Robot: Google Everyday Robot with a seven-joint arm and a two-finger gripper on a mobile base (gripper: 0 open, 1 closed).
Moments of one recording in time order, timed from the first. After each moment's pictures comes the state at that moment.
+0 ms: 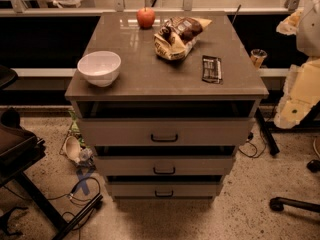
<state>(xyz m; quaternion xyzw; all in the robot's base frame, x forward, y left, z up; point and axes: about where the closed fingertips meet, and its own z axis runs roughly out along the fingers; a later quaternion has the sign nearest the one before) 0.438 -0.211 0.995 -0.60 0.78 -0.06 0.19</state>
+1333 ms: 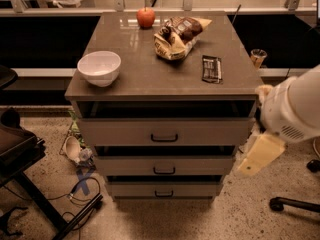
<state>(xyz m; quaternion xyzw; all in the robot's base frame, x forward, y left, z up) 0.422 -0.189 0.873 -0.55 0.81 -0.01 0.23</state>
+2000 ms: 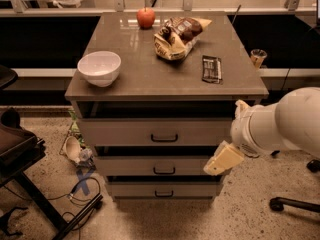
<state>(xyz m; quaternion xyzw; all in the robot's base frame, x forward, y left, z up) 0.467 -0.165 0.794 -0.49 0.81 -0.02 0.31</state>
